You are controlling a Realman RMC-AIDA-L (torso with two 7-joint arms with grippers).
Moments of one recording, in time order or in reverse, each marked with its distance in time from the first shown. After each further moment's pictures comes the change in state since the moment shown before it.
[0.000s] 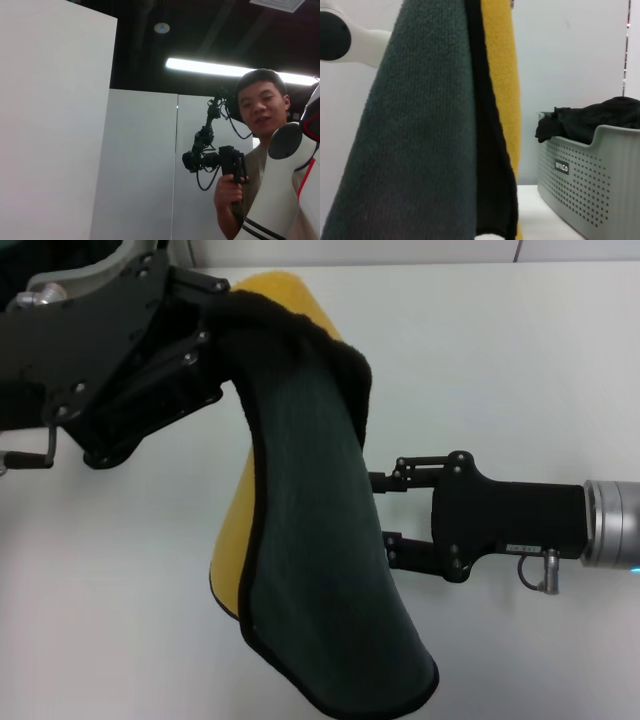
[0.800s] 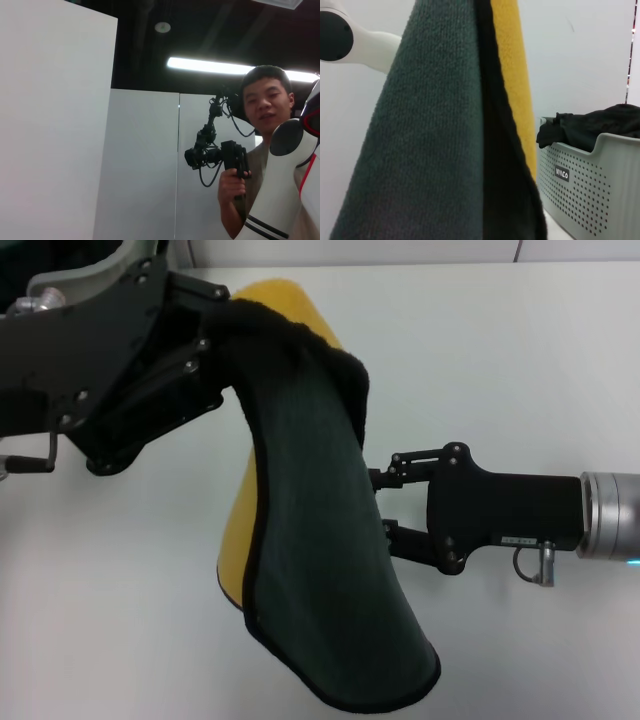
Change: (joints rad) left arm 0.008 -0.001 0.002 -0.003 0.005 -0.001 0.024; right arm 0.000 0.006 0.012 -0.029 -0.011 -0.004 0.000
